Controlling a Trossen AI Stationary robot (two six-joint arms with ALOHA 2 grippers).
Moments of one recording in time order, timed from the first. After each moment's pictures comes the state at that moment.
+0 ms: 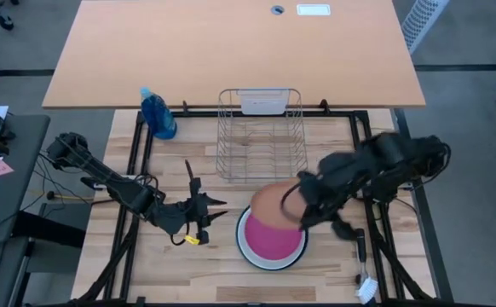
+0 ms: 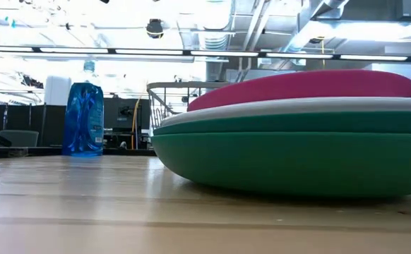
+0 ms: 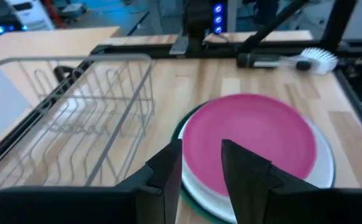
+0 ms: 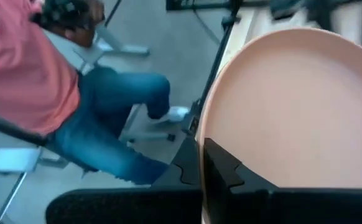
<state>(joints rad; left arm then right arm) -0.55 1.26 0.94 -0.14 -0.75 -0.24 0.34 1.62 2.19 -1.27 -0.27 0.26</state>
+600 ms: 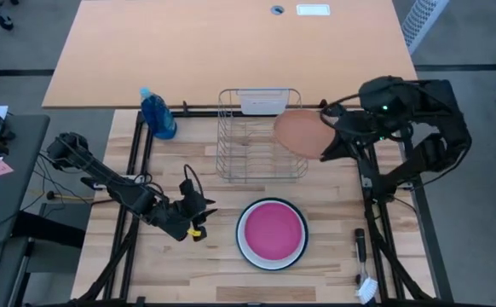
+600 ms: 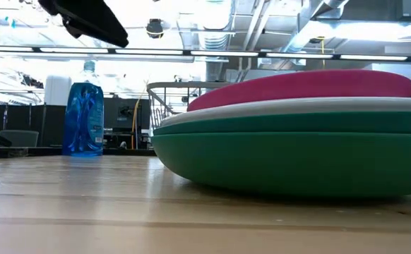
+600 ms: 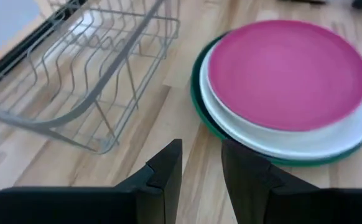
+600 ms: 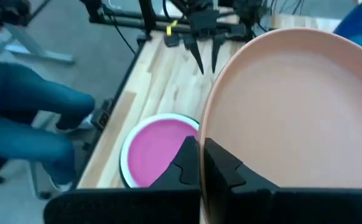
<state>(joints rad) -0.55 1.26 0.88 -0.39 -0.74 -0.58 -0.04 1.48 2.32 -1.55 -0.25 -0.15</state>
